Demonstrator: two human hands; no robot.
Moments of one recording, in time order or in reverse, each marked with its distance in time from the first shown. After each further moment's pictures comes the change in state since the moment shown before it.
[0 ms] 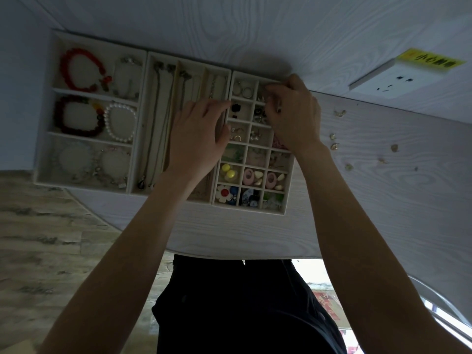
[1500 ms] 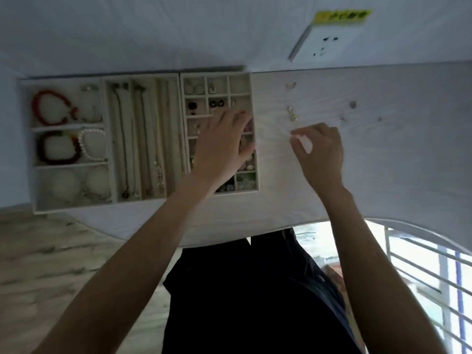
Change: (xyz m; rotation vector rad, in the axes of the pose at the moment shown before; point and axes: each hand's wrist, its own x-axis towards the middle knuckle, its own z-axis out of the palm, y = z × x) left_hand -0.009 0.079 0.024 0.081 -0.172 0.327; right_hand -0.134 0.077 -0.042 0.099 0.188 0.328
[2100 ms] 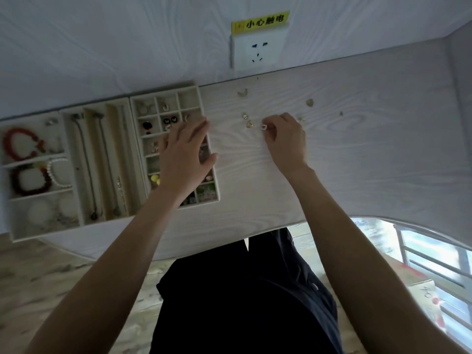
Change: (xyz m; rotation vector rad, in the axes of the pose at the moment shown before) left_hand 0.013 0.024 0.010 0.145 -0.151 -0.114; right_hand 0.039 0.047 0.011 0.132 -0.078 0.063
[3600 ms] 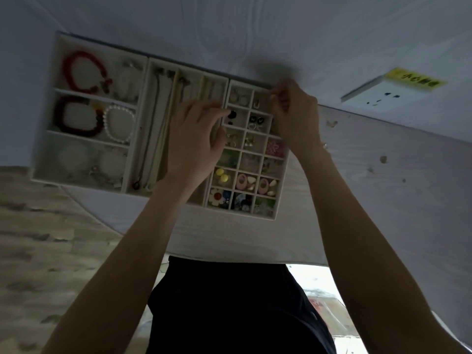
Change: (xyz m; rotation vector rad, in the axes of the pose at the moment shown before) left_hand -0.025 -0.100 -0.015 -0.306 0.465 -0.193; right_hand 0.061 -0.147 0.067 0.108 -0.157 -0.263
